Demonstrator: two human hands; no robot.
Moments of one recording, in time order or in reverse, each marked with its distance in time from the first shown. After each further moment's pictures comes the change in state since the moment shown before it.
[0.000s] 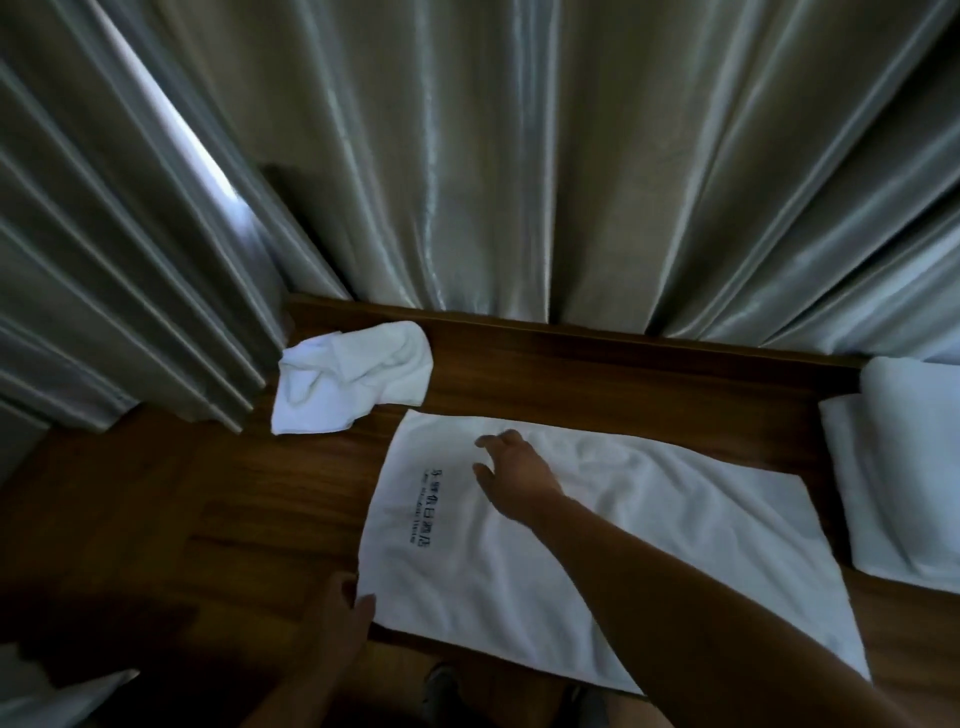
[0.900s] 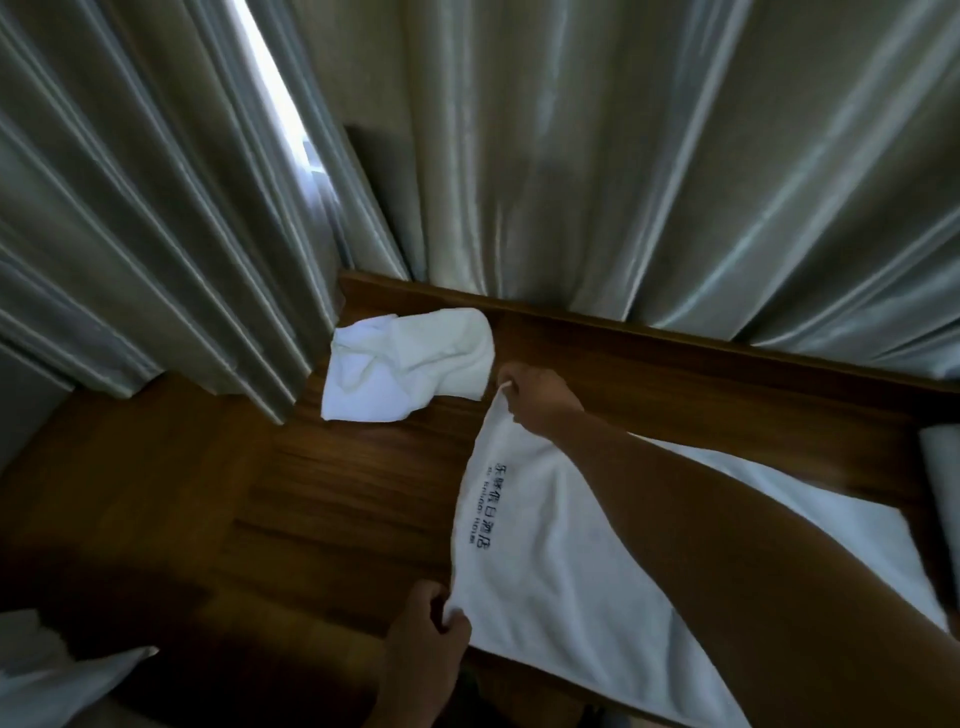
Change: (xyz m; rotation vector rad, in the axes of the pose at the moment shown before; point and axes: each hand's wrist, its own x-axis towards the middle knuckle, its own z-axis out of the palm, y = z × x) left_hand -0.018 0.009 -0.003 -0.134 -0.094 0.095; right_hand 0.130 -0.047 0.008 -0.016 0.026 -0.054
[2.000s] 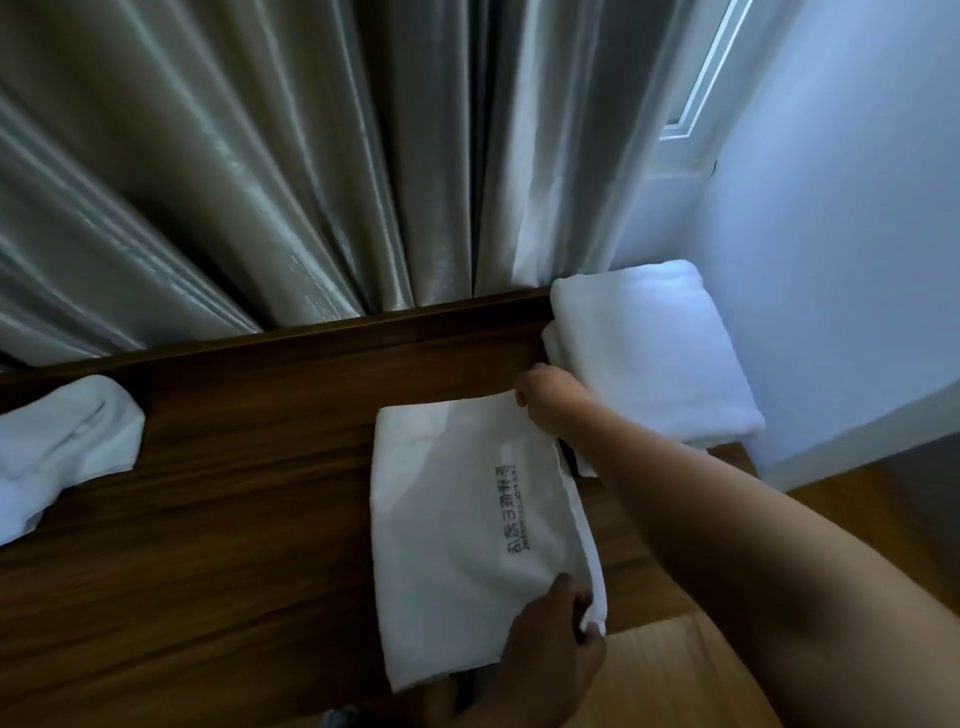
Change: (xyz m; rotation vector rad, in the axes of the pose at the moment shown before) left_hand -0.196 0.176 0.377 0.403 -0.635 0.686; right_hand -0.239 0.376 -0.208 -0.234 -0.003 0.398
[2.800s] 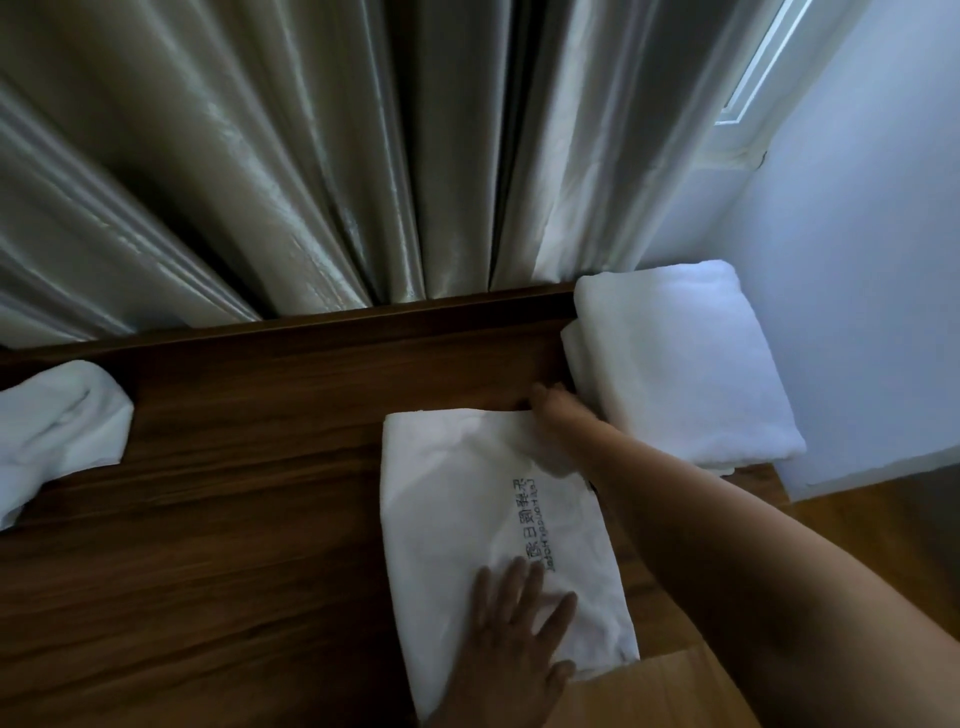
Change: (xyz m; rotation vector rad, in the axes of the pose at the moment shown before) left_hand 0.023 -0.082 -0.001 0.755 -0.082 0.230; right_hand 0.040 0.001 0.044 0.055 -0.096 0.163
